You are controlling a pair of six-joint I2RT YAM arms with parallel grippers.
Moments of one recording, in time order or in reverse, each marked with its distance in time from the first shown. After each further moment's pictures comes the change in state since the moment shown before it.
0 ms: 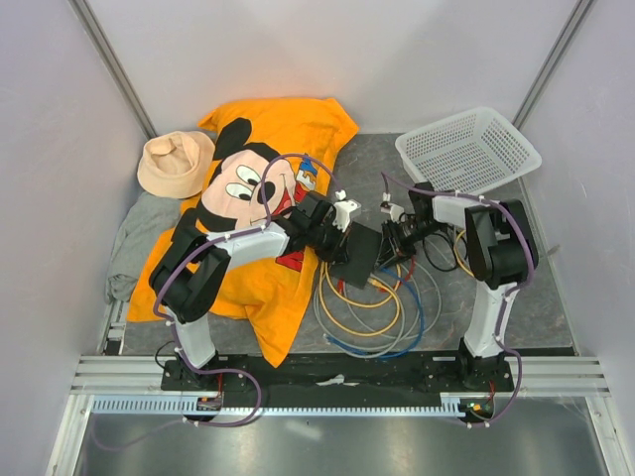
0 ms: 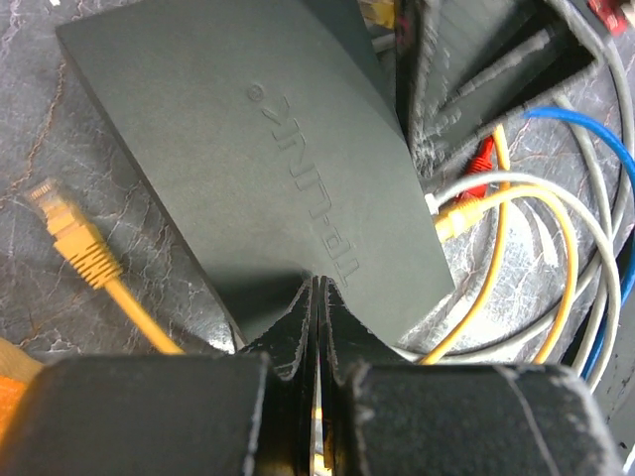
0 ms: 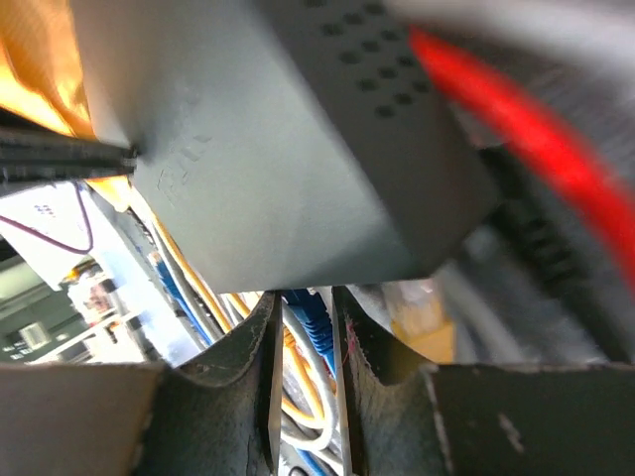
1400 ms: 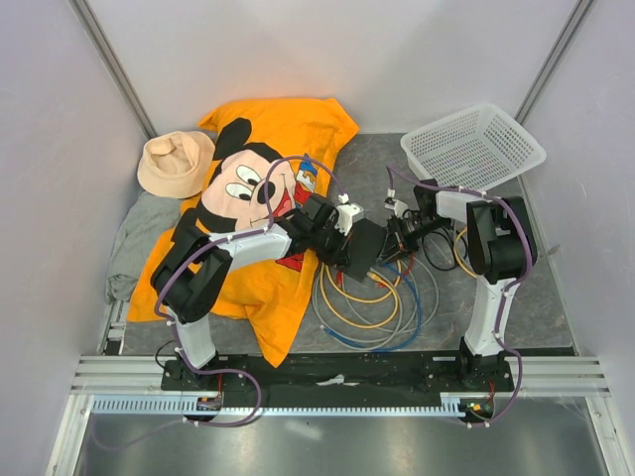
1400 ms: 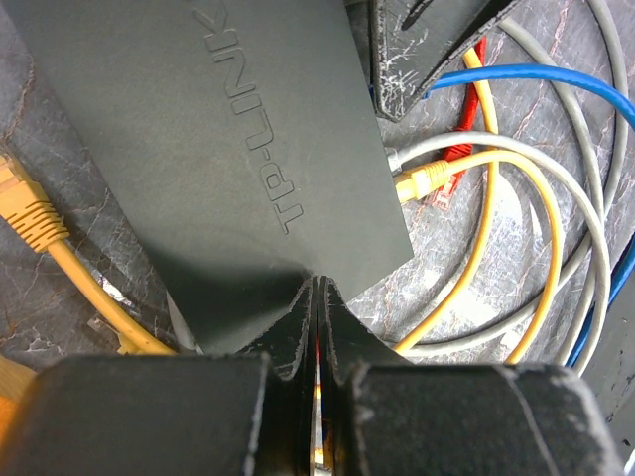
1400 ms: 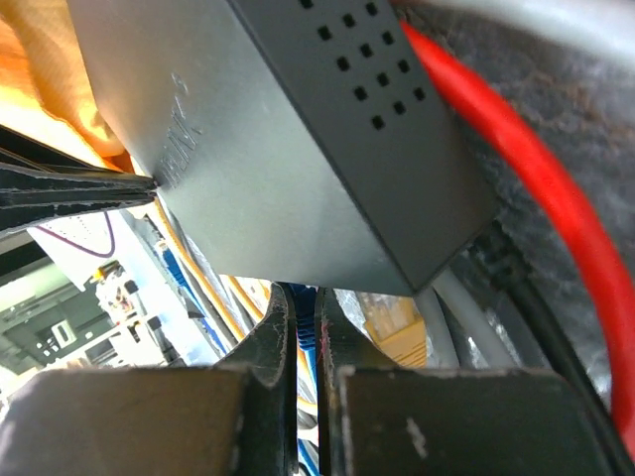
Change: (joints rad) left arm -0.023 0.004 -0.003 -0.011 -0.015 0.001; right arm -0.053 0.099 0.113 -0.088 -0.043 -0.045
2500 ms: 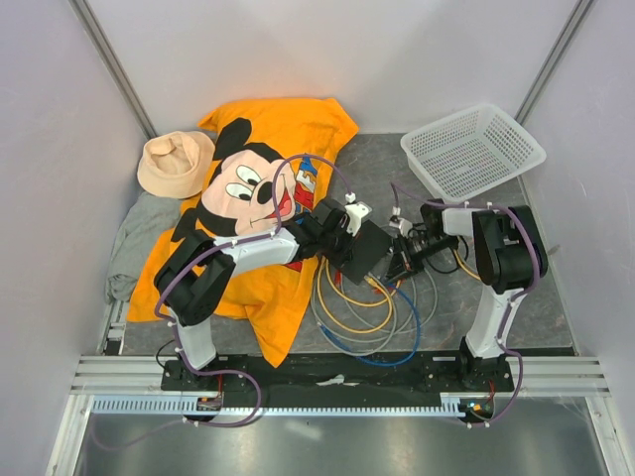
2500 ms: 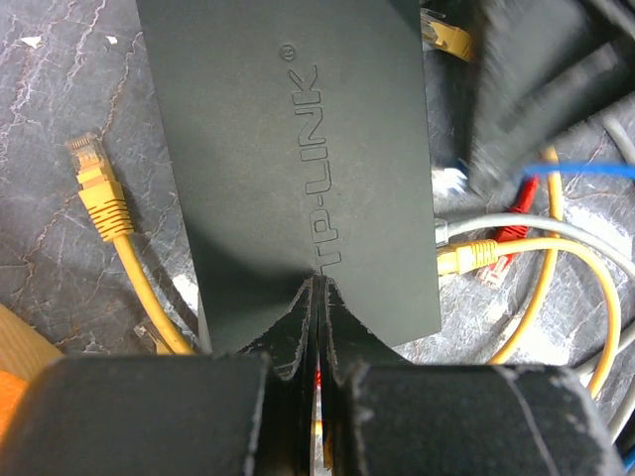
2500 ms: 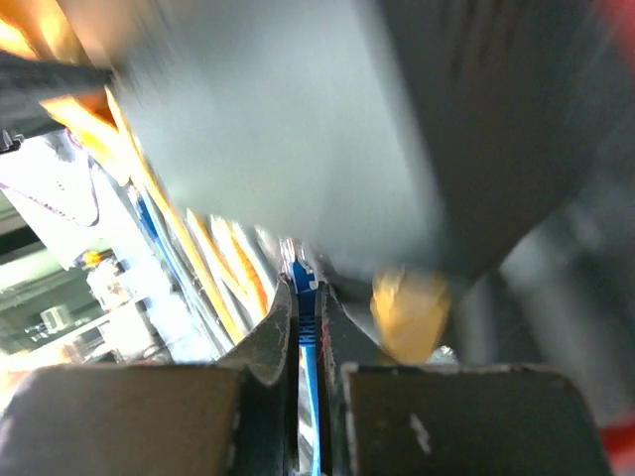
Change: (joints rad) left arm -0.064 0.005 0.023 0.026 -0.222 0.004; right arm -0.007 -0.090 -0.181 0.075 -0.046 -0.070
